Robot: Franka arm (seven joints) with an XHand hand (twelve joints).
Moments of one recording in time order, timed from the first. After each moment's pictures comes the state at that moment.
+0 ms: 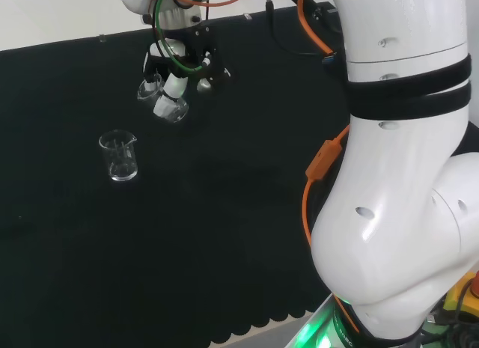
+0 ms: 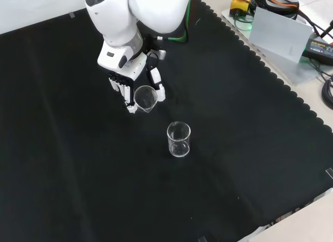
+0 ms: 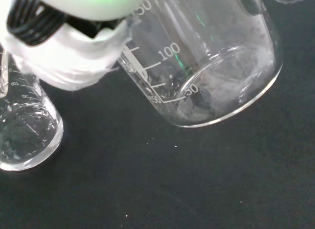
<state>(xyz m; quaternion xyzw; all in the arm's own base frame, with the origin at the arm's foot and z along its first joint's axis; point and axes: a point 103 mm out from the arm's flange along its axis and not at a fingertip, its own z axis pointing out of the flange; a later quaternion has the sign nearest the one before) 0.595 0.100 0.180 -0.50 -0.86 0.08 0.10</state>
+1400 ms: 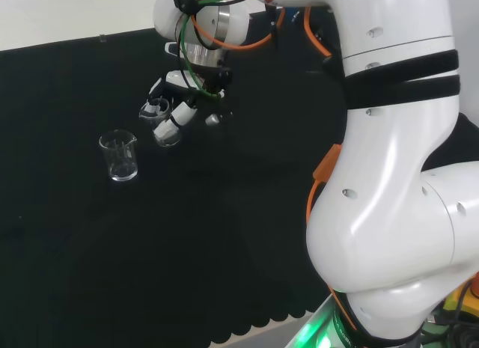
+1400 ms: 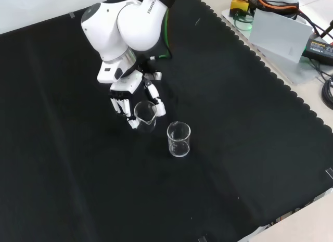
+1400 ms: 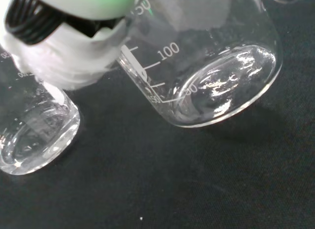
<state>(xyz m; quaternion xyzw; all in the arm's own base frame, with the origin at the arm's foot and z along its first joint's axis) 0.605 0.096 0.084 -0.45 -0.87 -0.08 0.19</state>
